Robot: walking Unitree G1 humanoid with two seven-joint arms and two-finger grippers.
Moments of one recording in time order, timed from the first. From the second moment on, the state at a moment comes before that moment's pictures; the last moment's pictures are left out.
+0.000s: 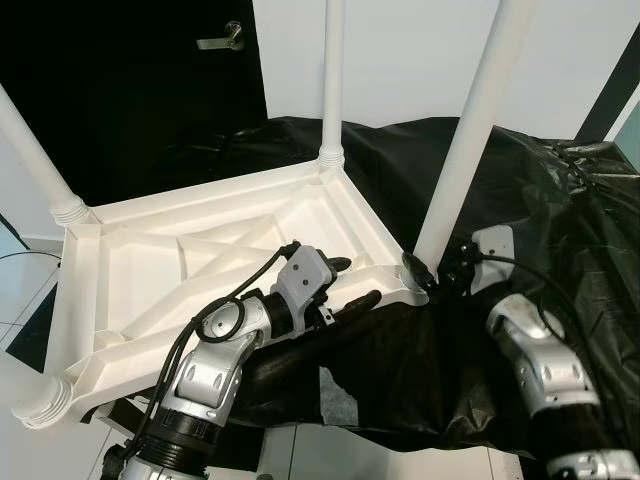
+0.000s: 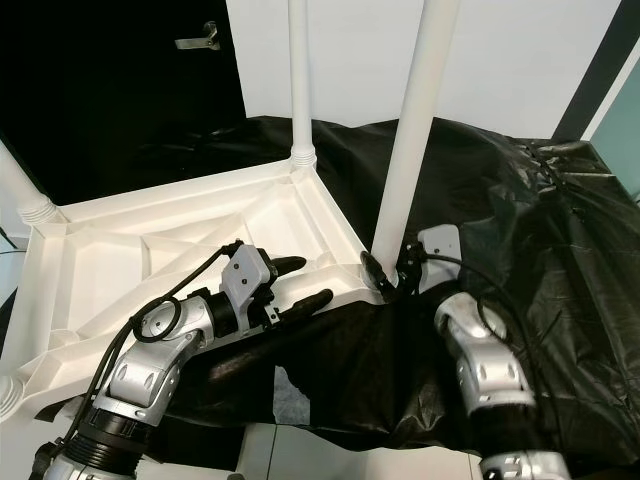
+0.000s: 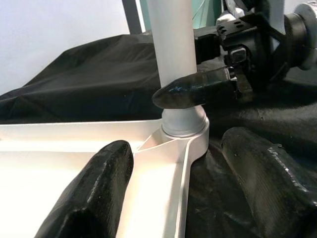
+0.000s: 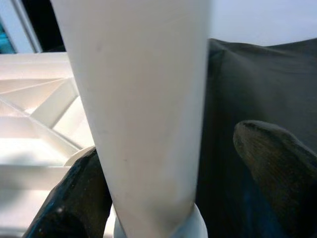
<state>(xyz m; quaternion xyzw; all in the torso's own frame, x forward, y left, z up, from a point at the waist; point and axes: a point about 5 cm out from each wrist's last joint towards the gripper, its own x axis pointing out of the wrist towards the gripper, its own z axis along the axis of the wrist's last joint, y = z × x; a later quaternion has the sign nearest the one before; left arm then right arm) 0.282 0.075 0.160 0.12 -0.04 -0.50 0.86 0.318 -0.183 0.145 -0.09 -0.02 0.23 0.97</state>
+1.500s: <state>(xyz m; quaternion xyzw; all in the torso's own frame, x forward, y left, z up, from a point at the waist) 0.277 0.071 0.154 0.12 -0.03 -0.51 0.85 0.321 -0.139 0.128 -0.03 -0.01 -0.03 1.00</state>
